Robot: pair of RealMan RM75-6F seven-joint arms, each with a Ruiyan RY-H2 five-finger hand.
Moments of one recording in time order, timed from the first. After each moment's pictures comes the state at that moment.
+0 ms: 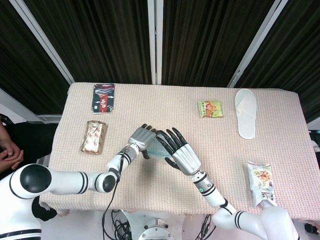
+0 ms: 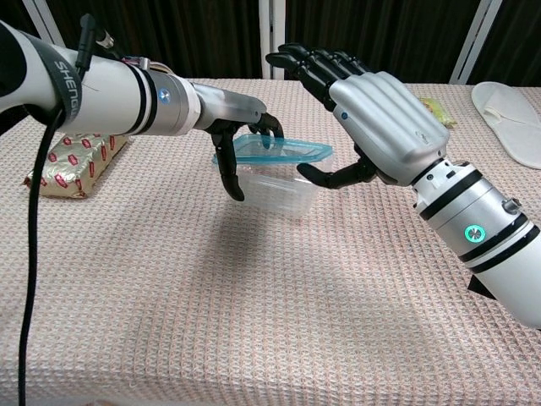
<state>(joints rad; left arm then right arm) -1.34 -1.57 -0.05 -1.47 0.41 0.71 0.51 0.63 -2.00 0.10 -0.93 -1.70 1.46 -0.04</state>
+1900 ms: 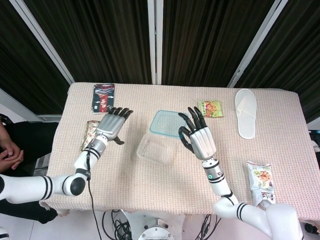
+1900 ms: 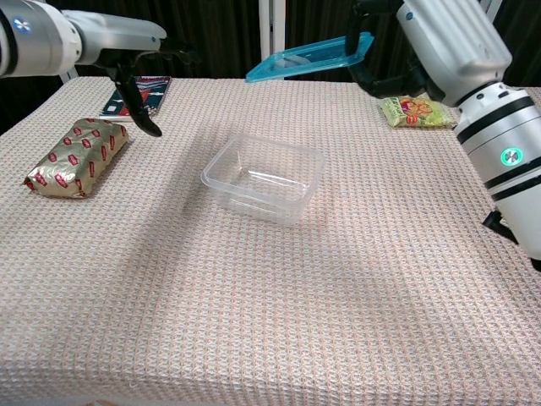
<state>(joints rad) -1.12 -1.32 -0.05 -1.66 0.58 0.94 0.44 0.65 -1.93 0.25 -0.93 -1.60 1.54 -0.01</state>
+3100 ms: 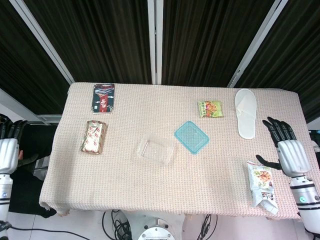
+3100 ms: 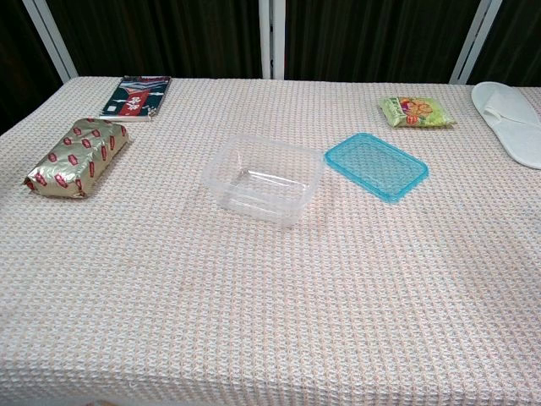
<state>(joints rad) -0.36 -1.07 0.08 -1.66 1.14 1.57 0.09 0.23 -0.98 0.09 -1.76 -1.47 1.42 0.10</state>
